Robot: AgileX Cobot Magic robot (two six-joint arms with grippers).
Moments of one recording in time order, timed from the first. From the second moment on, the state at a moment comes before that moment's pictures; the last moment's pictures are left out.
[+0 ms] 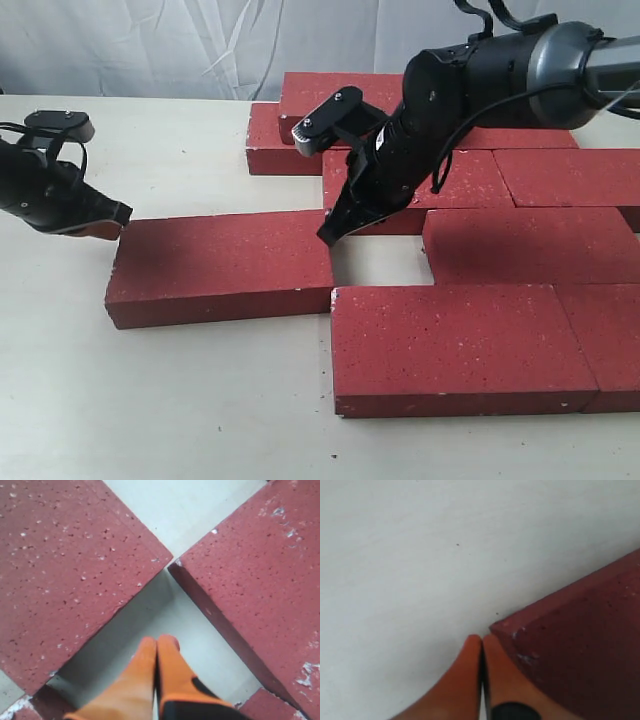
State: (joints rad) left arm 0.03 1.87 -0.99 -0.78 0.52 0.95; right arm 0.55 1.93 -1.30 0.13 0.62 -0.44
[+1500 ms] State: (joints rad) left arm 0.04 1.91 -1.02 -0.84 0.53 0.97; right arm 0.55 1.91 -1.30 -0.01 0.71 -0.42
